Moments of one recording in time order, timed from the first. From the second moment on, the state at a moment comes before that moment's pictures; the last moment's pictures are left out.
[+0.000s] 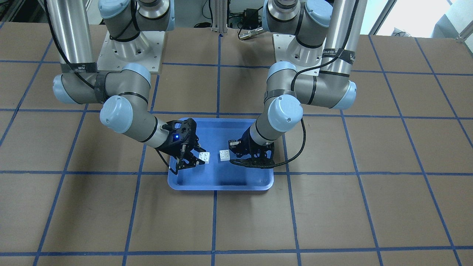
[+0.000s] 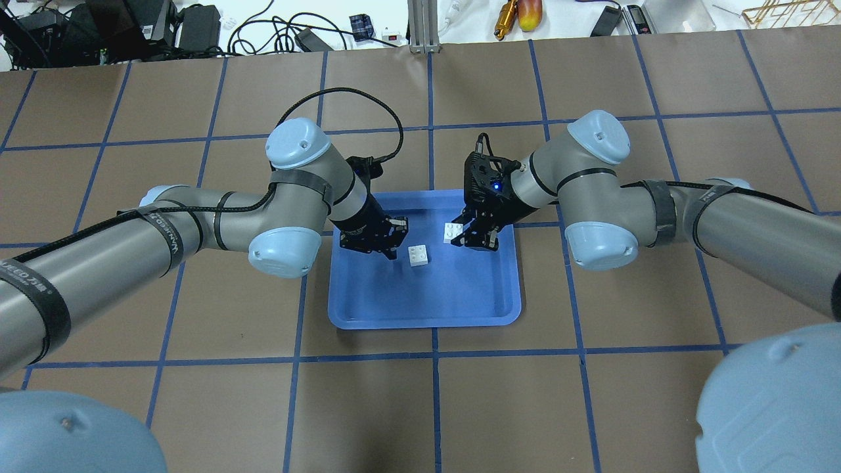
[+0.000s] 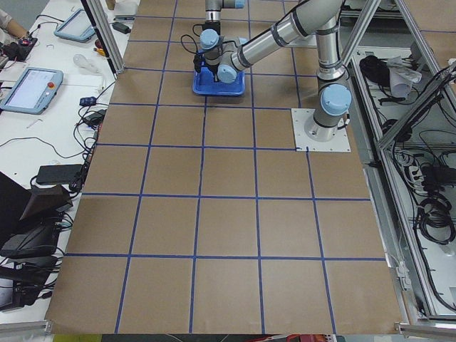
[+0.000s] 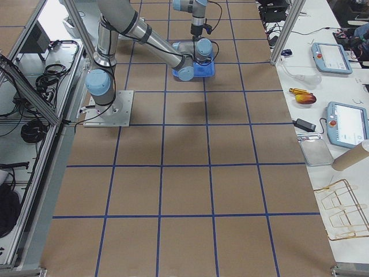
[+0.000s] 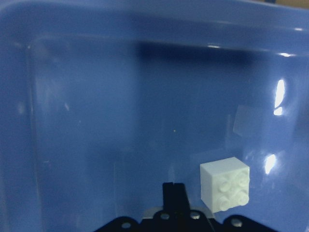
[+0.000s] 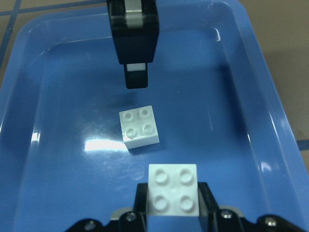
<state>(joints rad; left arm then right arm) -1.74 -1.98 -1.93 -0.85 1.27 -0.21 1.64 -1.17 1.99 -2.43 -0.95 -1.41</state>
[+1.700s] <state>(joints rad) -1.74 -1.99 -1.93 -0.85 1.25 -0.23 1.68 -1.09 1.99 -2.46 -0.95 -1.43</state>
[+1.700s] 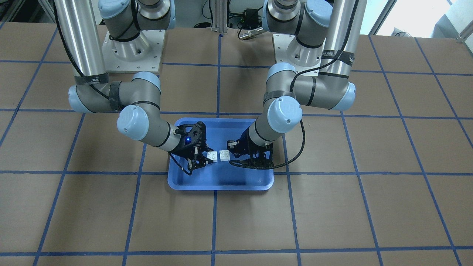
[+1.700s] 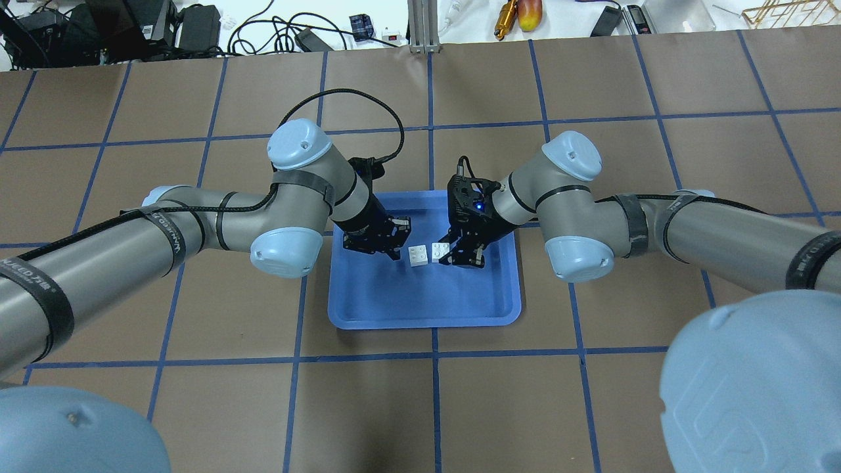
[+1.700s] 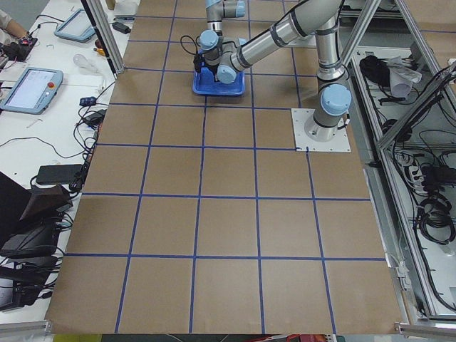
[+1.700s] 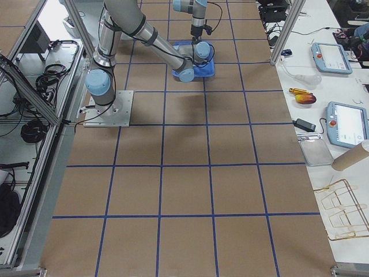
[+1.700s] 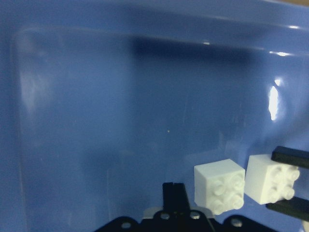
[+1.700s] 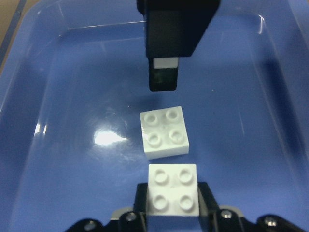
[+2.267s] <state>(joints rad) -1.74 -1.99 -1.93 -0.85 1.25 -0.23 1.71 -1.08 1.99 -2.46 -0.95 -1.41</state>
